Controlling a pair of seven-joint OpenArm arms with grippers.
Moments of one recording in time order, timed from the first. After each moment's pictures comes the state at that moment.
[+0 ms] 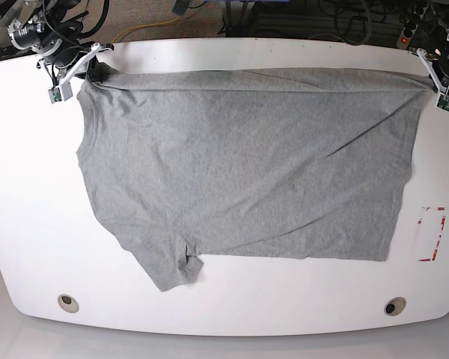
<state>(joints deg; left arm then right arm) 29.6 -17.8 -43.3 112.8 -3.6 -43.2 50.5 -26.4 5.7 43.2 109.8 39.2 41.0 -72.1</state>
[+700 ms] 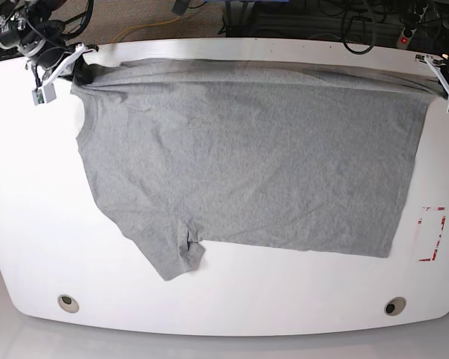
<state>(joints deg) 26.8 -15.9 -47.5 113.9 -3.8 -43.4 50.5 -24.8 8.9 47.9 109.9 50.2 41.1 -78.0</state>
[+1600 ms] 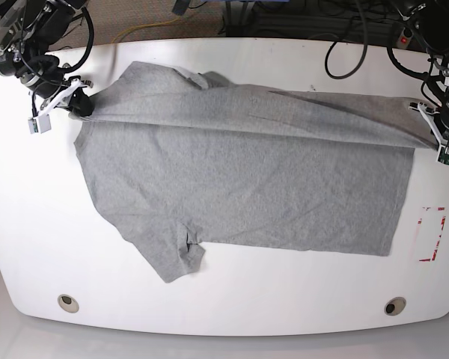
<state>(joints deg) 10.3 -16.0 -38.9 113.1 3.8 -43.4 50.7 -12.5 9.7 47.9 98.3 50.4 41.0 -79.4</state>
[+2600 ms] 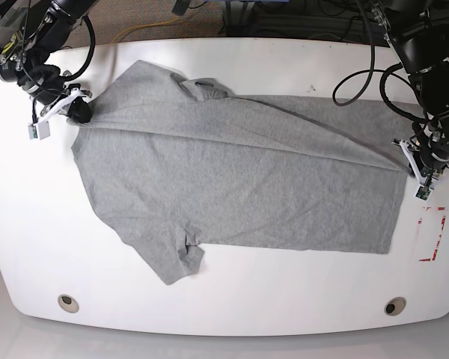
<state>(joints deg) -7.4 -19.5 -27.6 81.7 10.0 -43.3 43.3 -8.4 9.7 48.1 93.1 45.7 41.0 -76.0</state>
